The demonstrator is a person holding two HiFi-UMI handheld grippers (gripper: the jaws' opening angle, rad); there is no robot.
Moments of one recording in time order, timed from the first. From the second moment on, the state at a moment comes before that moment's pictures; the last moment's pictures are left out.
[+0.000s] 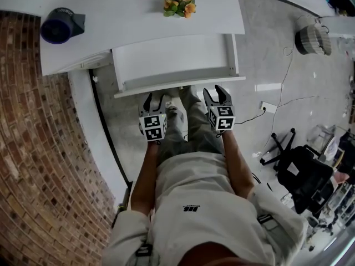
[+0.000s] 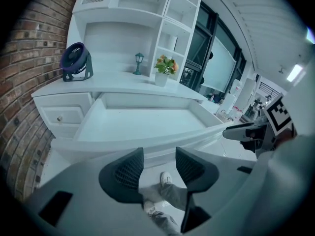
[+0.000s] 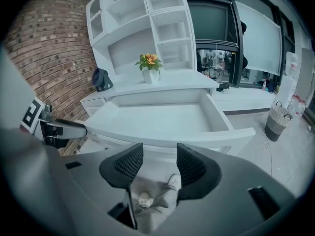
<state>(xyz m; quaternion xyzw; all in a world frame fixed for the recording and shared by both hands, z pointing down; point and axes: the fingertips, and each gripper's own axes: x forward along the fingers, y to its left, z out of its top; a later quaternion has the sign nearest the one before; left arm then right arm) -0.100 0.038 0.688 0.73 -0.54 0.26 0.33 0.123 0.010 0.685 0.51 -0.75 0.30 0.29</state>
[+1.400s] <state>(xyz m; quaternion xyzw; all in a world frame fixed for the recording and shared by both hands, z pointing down) -0.107 0.011 0.701 0.70 -0.57 0.26 0.35 0.130 -0.022 0.703 0.51 -0.75 0.31 0.30</state>
